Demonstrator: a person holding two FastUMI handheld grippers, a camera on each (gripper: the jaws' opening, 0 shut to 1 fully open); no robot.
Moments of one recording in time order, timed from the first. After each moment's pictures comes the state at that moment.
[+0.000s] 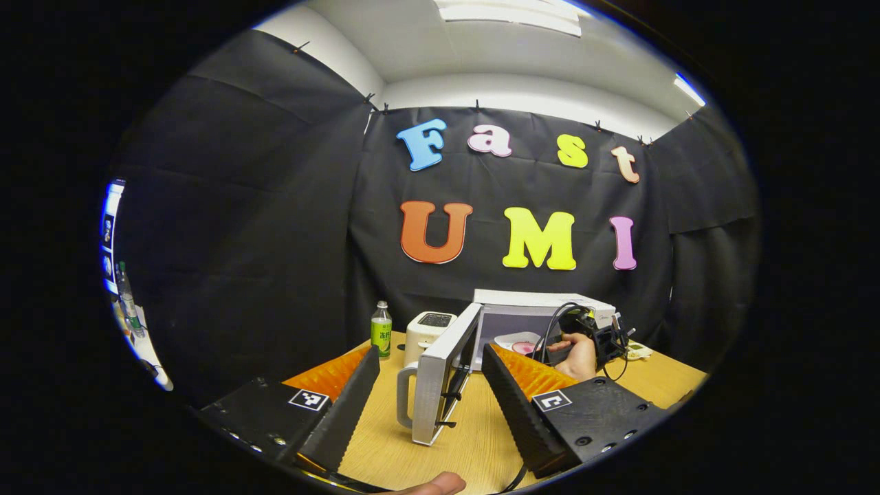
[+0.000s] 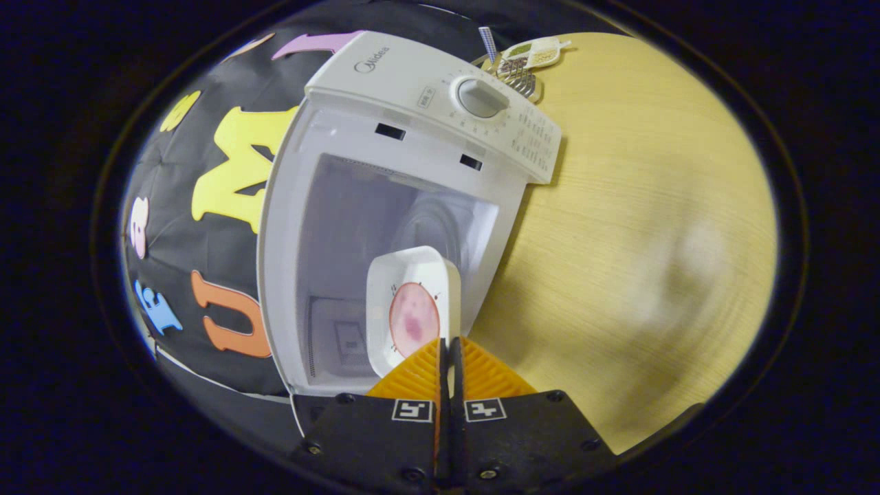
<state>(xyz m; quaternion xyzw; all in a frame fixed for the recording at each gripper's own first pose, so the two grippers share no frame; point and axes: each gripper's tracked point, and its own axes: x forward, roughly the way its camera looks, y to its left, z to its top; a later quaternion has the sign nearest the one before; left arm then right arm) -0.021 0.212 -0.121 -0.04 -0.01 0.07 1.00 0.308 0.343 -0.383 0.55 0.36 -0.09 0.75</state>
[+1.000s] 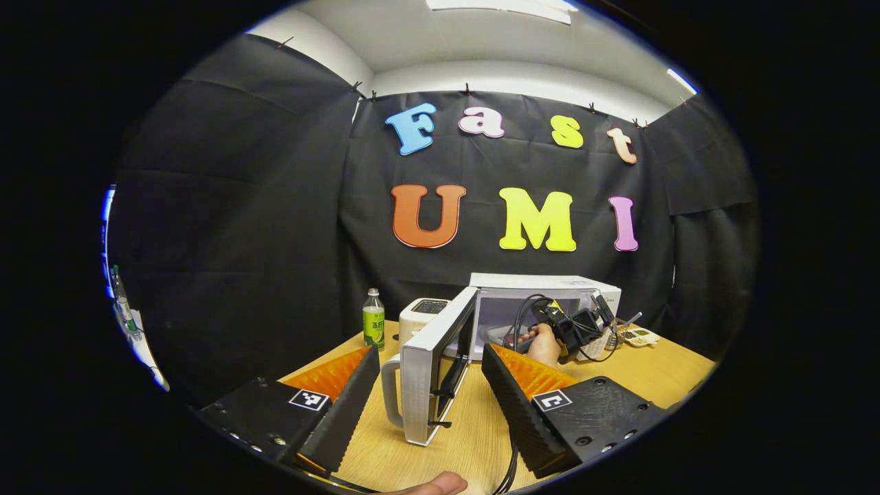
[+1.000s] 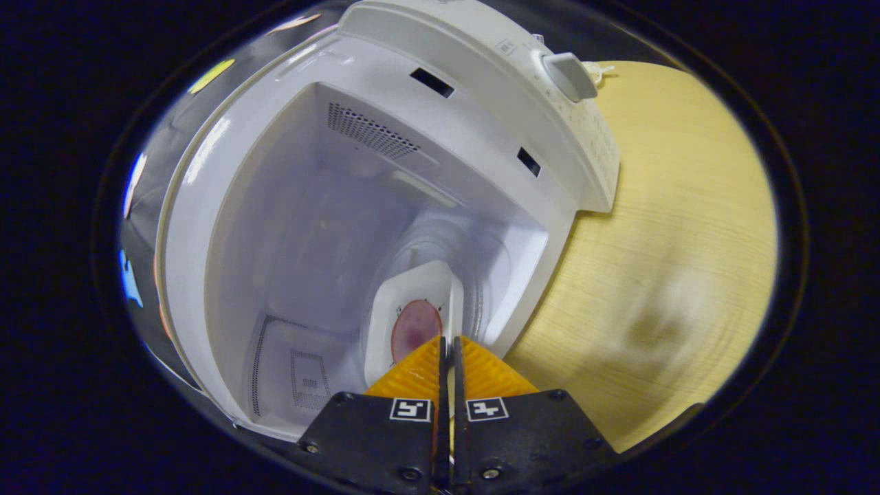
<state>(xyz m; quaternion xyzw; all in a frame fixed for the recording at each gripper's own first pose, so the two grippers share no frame) 0.007 0.199 -0.150 -0.03 0.02 0.06 1.00 0.379 0.340 -0.419 0.47 0.31 -0.15 0.82</state>
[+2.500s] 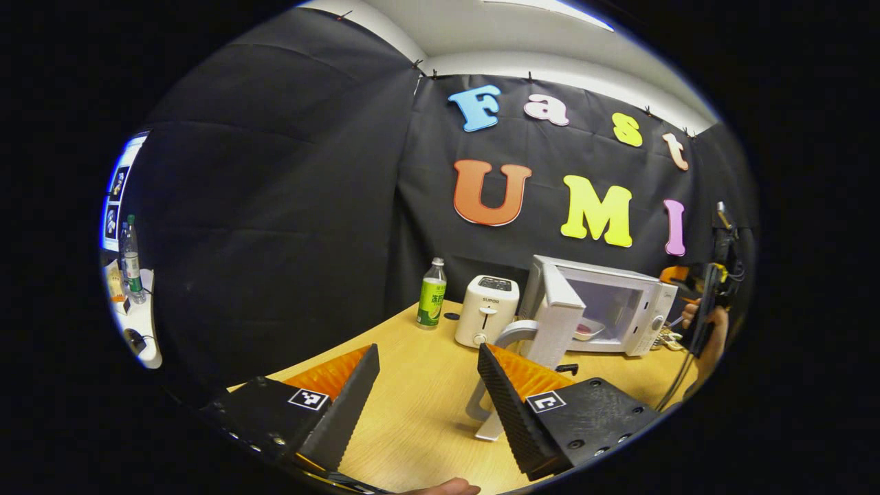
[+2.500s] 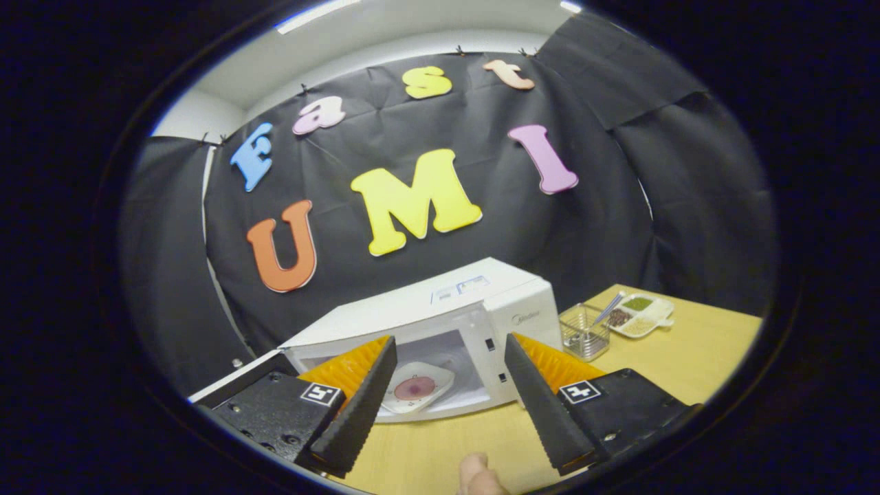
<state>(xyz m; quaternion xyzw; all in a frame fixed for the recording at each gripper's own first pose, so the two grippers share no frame) 0.016 0.312 -0.222 -0.09 0.06 0.16 0.98 0.255 0.204 -0.201 0.12 0.07 0.04 0.99</state>
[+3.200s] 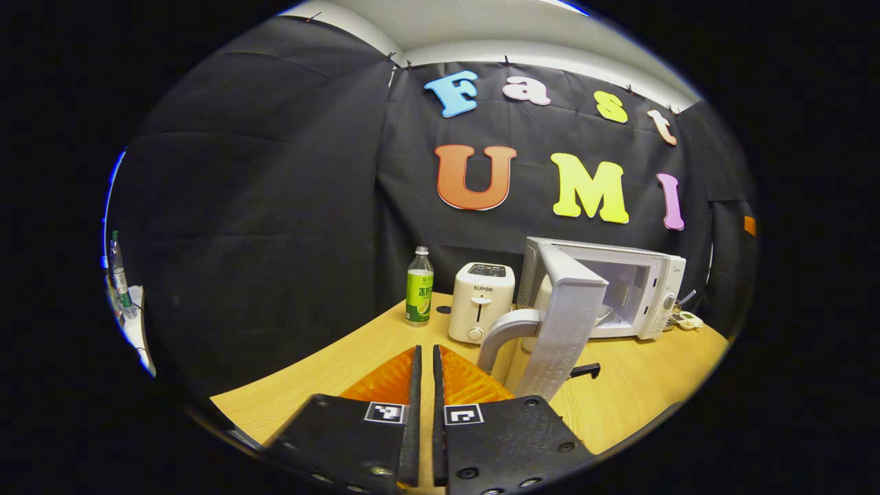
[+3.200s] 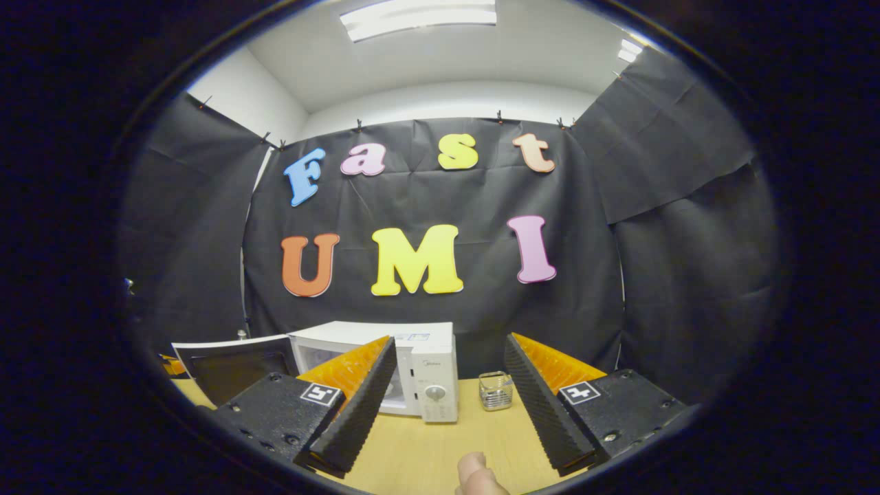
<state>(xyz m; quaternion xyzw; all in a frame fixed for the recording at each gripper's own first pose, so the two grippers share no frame) 0.061 0.290 -0.238 -0.05 0.07 0.13 0.99 0.115 0.064 -0.114 0.00 -0.03 0.05 1.00</state>
